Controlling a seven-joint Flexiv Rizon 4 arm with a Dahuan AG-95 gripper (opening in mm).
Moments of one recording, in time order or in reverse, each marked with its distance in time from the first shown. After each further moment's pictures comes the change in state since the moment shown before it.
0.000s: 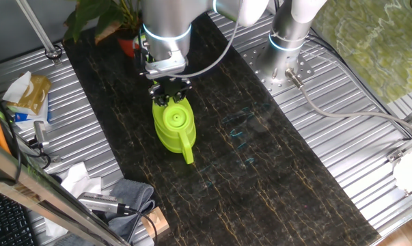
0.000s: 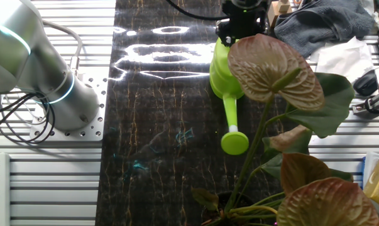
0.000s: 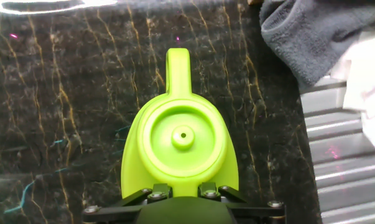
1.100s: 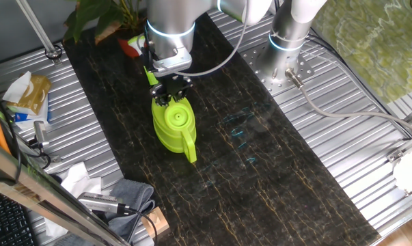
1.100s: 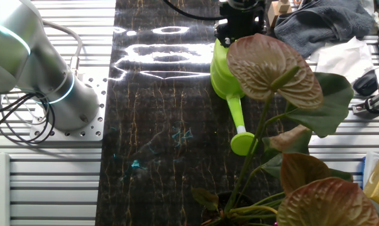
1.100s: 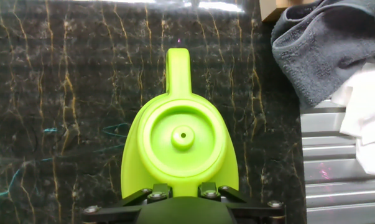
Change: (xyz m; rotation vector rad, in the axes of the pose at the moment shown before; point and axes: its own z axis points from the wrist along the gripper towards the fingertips) arm 0.000 0.000 0.000 0.023 -0.007 -0.061
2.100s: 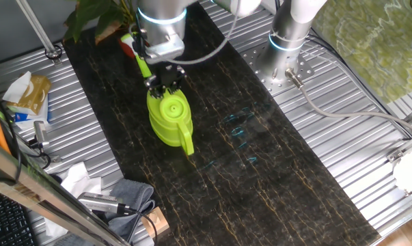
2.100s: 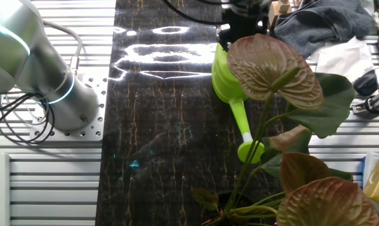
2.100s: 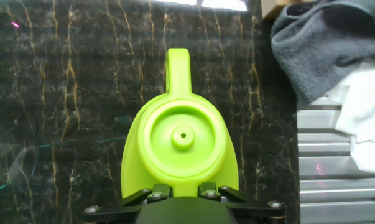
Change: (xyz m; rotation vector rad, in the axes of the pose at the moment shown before) arm 0.026 -0.007 -0.014 -0.001 -0.029 -0.031
